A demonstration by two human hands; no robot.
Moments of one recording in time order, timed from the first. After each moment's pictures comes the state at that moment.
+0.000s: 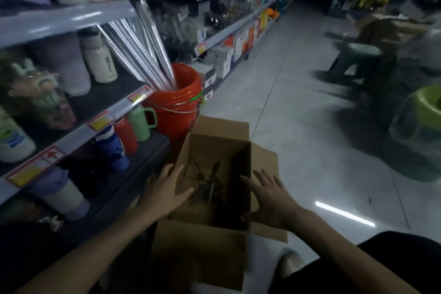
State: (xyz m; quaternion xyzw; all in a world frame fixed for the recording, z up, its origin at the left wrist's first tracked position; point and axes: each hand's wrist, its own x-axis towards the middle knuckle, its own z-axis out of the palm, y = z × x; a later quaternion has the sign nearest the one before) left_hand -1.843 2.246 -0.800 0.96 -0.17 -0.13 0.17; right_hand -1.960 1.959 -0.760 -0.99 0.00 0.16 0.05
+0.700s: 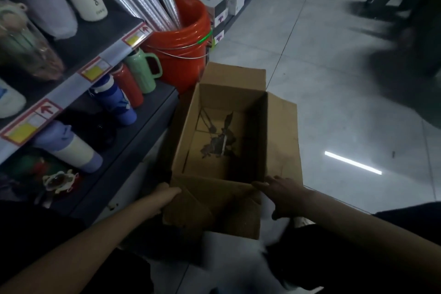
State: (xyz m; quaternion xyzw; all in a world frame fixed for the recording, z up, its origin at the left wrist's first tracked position) left_hand -1.889 2.287 -0.908 0.83 0.18 -0.43 0.31; right_hand -1.982 1.965 -0.851 -0.93 -0.14 0.35 -0.03
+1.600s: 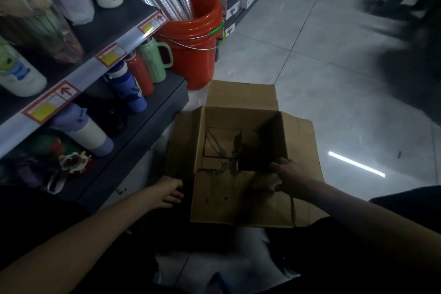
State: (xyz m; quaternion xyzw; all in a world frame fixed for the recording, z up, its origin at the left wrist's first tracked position) left_hand -1.904 2.308 -0.909 0.76 0.25 -0.45 0.40; right_hand -1.976 1.947 -0.874 -0.96 -0.03 0.28 0.06
